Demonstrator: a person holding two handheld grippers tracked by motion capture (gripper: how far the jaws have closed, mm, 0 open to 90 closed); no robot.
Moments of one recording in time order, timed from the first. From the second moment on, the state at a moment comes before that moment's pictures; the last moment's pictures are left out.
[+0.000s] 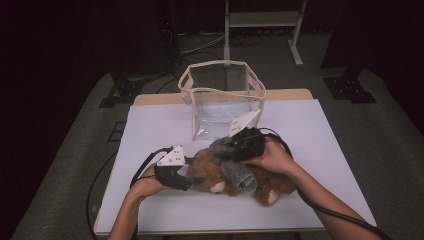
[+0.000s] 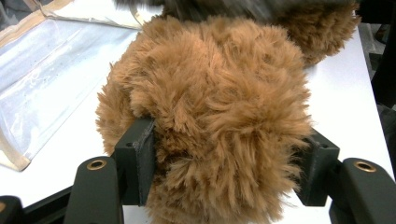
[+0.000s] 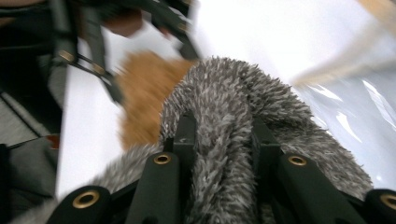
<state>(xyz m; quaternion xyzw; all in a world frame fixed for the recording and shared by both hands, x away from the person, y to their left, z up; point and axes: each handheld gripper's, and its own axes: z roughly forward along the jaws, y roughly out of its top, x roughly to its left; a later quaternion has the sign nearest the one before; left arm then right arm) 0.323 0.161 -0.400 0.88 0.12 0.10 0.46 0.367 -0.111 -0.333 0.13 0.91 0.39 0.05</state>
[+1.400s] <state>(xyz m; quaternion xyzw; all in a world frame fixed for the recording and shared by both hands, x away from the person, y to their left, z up) 0.317 0.150 -0.390 0.88 0.11 0.08 0.45 0.298 -0.244 -0.370 0.23 0.87 0.44 0.05</state>
